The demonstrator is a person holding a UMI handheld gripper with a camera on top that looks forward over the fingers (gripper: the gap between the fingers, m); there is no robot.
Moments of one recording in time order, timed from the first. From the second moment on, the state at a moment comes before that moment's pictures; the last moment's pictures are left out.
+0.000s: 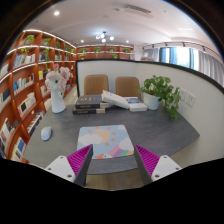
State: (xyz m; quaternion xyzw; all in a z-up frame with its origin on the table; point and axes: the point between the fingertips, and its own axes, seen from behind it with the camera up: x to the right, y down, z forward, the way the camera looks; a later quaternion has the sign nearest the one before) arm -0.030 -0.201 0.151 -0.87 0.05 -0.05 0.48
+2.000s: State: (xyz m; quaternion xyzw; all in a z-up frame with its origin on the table) arm -0.157 0.034 0.291 -0.84 -0.08 0.01 0.54
